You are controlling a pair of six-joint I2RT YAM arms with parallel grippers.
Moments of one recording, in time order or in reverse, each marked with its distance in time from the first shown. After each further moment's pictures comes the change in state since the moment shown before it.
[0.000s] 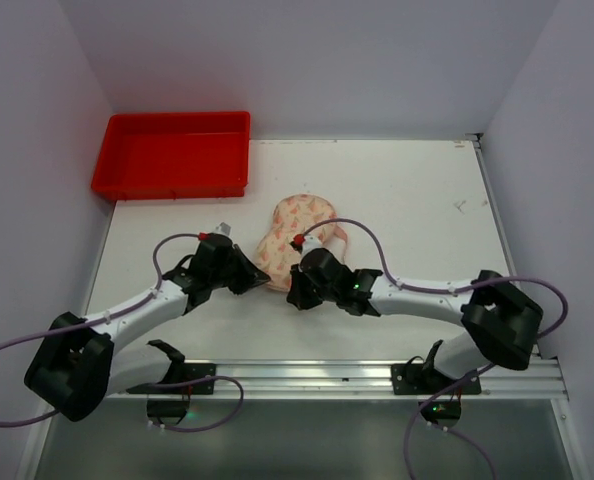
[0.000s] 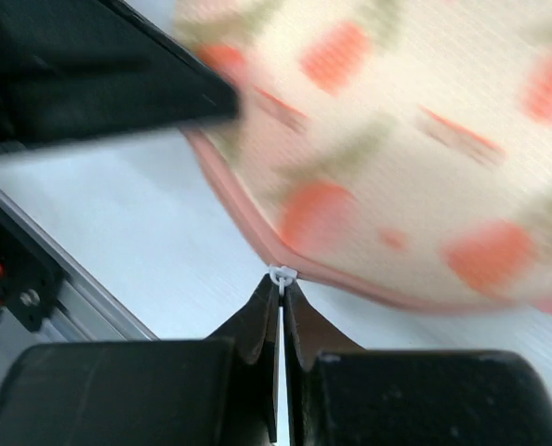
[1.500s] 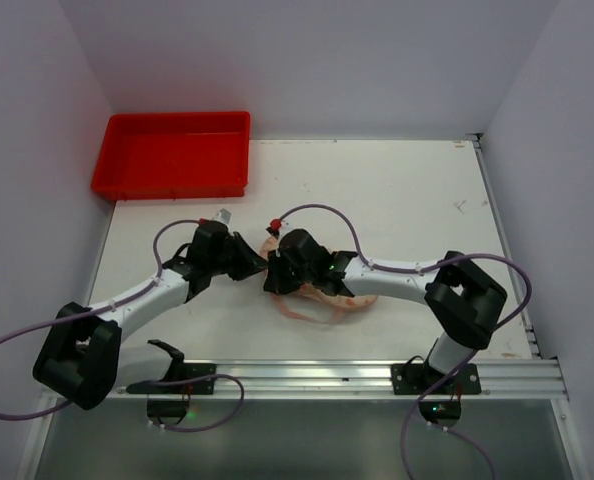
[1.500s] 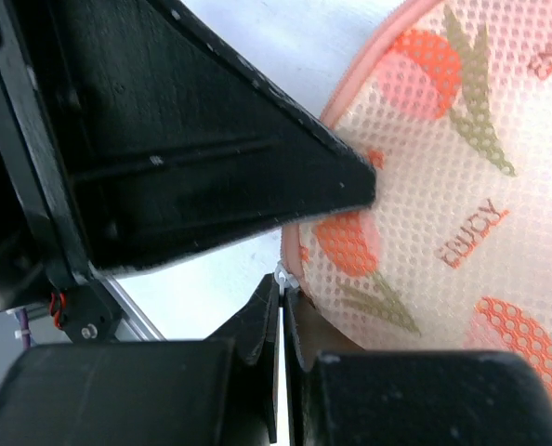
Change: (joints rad) left arm 0.077 0.070 0.071 0.035 0.085 0.103; right arm -0.042 0.166 0.184 0.013 -0.140 -0.030
